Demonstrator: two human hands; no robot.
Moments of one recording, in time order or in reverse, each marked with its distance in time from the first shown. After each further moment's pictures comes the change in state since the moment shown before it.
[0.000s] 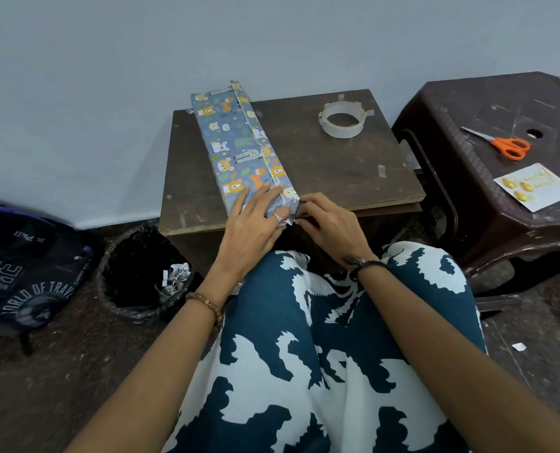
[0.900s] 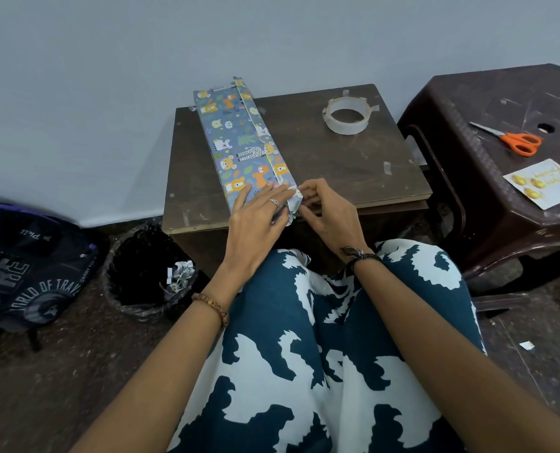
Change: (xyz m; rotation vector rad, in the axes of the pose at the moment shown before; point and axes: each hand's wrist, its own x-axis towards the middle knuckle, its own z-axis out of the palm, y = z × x) left_hand 0.011 0.015 -0.012 -0.366 0.015 -0.339; right_hand 0.014 -0.010 -0.001 0.377 -0.027 0.352
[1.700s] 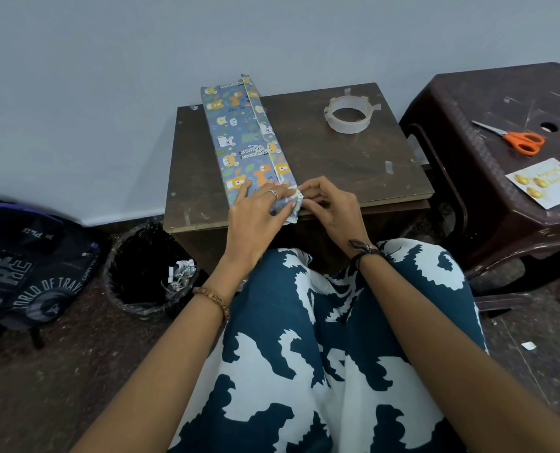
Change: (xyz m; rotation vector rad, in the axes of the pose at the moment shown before) left_hand 0.009 0.014 -0.014 -0.103 0.022 -0.137; right_hand 0.004 0.009 -0.004 0.153 0.002 0.008
